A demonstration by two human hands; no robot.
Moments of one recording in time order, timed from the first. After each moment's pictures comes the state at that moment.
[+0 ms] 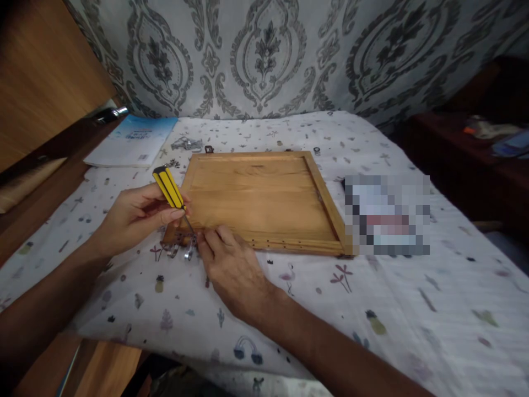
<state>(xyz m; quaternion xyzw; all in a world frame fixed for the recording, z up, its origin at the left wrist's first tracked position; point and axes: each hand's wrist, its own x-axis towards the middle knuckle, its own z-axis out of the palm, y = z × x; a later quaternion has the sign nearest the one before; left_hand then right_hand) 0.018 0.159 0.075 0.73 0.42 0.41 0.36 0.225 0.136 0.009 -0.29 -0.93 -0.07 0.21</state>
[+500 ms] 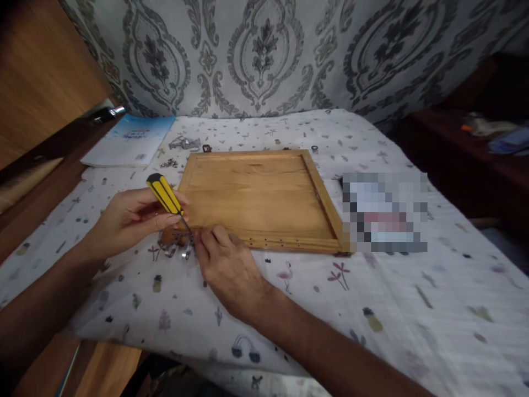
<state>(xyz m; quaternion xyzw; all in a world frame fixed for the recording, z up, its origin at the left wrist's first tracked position) 0.017 0.155 0.080 0.75 0.43 0.38 0.35 0.225 0.135 0.013 -0.27 -0.94 -0.09 0.20</state>
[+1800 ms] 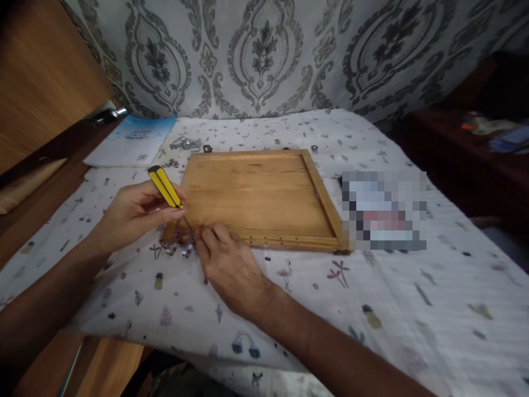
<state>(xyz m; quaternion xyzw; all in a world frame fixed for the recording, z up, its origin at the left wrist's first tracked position) 0.017 0.160 0.078 0.72 0.45 0.40 0.34 0.225 0.136 0.010 -0.28 -0.93 -0.10 0.21</state>
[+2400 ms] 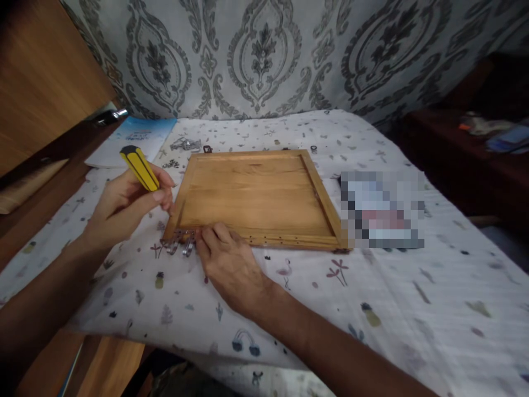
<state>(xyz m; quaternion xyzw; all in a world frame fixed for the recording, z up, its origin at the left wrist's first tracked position) 0.016 0.158 0.087 0.71 0.47 0.44 0.29 0.224 0.135 0.012 -0.28 -0.93 -0.11 0.22</state>
